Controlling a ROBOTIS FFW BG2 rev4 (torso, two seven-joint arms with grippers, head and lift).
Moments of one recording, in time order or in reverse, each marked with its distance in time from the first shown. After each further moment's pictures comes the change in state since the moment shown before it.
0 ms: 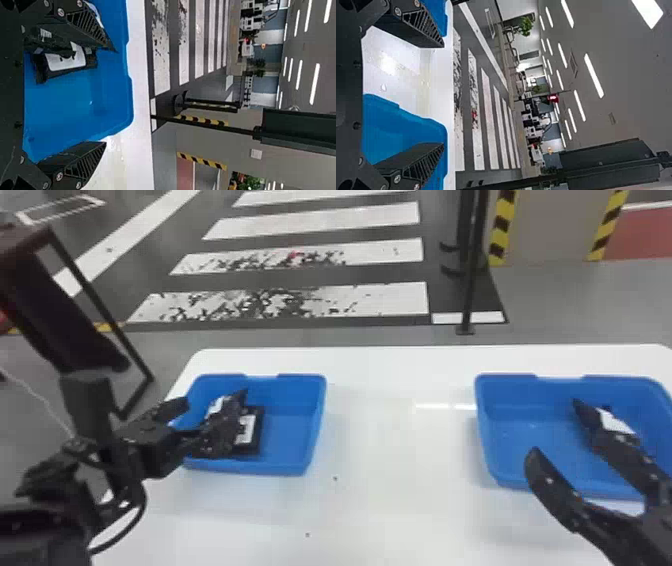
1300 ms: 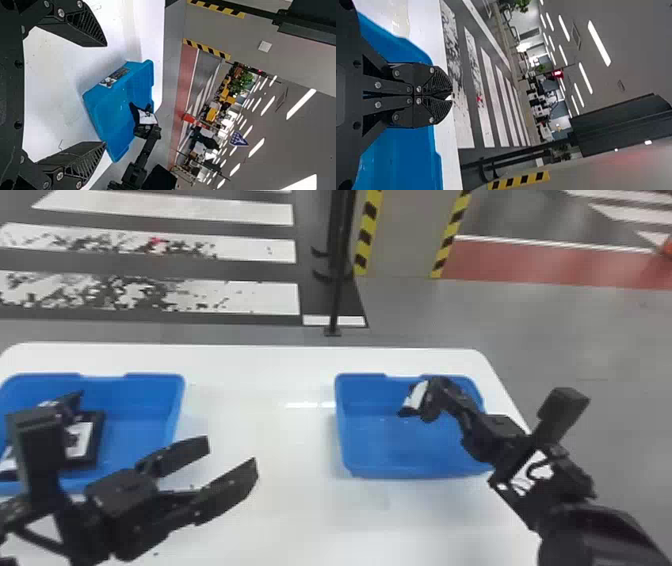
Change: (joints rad) left arm 0.128 -0.002 -0.380 -0.087 0.249 -0.006 -0.049; right arm -0.463 -0.081 -0.167 0.471 -0.123 0.105 0.029
